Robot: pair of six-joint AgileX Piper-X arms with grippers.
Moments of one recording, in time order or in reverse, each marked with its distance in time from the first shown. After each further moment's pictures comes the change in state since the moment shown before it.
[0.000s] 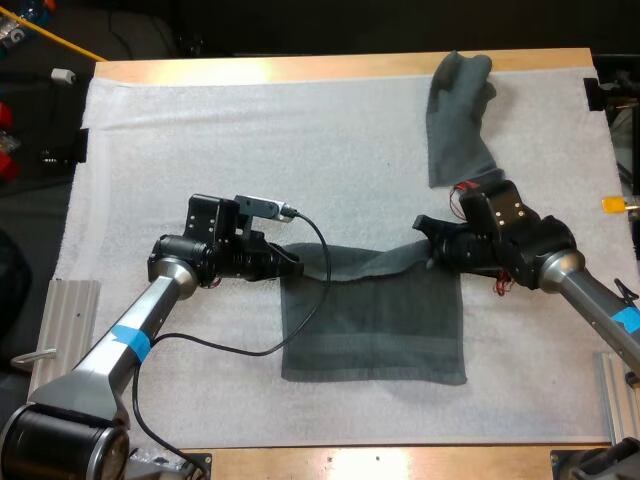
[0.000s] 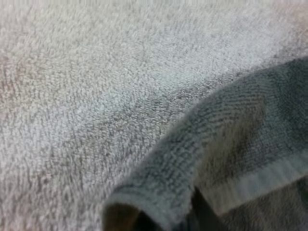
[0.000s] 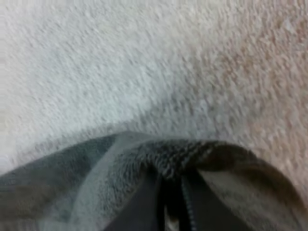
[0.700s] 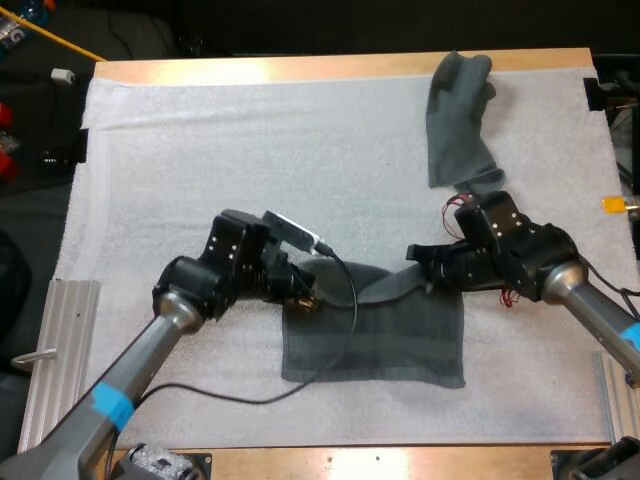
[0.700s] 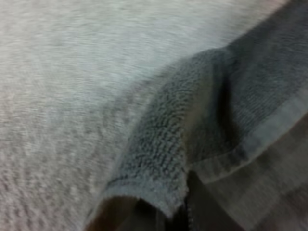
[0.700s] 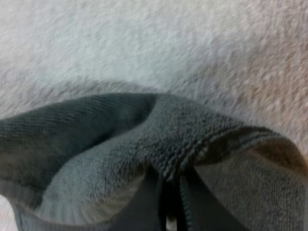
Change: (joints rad) left arm -0.176 -0.207 0.000 0.147 -0.164 0.048; right arm 0.038 -0.043 0.000 0.152 -0.047 -0.180
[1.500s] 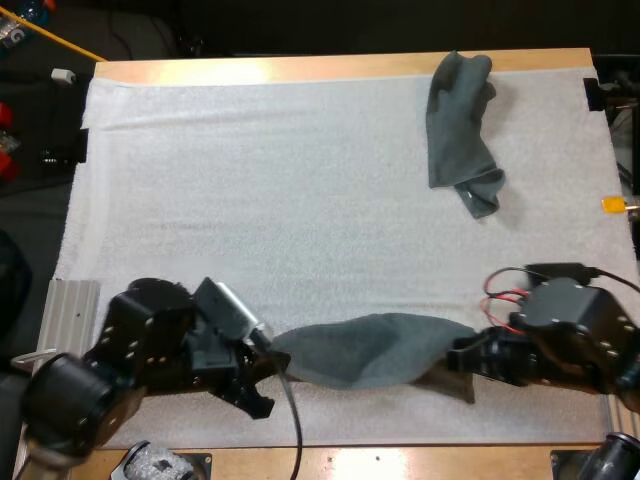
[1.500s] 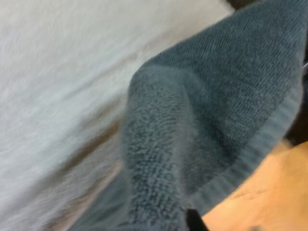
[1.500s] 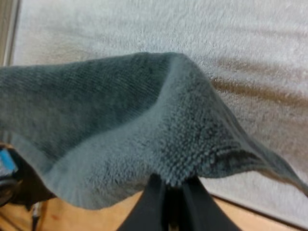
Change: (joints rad) left arm -0.131 -0.545 -0.168 0.634 0.120 -0.041; right arm 0.404 -0.534 -0.157 0.476 0.100 0.034
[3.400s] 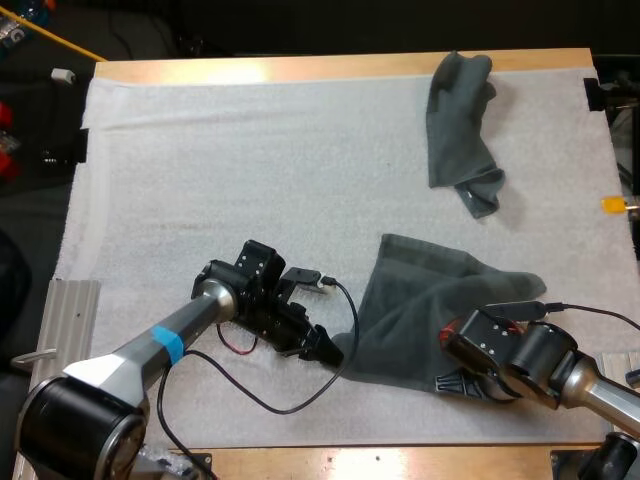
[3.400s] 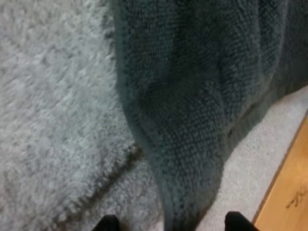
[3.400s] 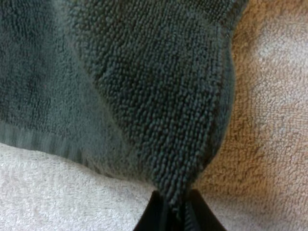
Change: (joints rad) left arm 0.100 0.841 0.272 -0.546 0.374 0.071; right arm 0.000 0.220 0.396 -0.065 0.224 0.003
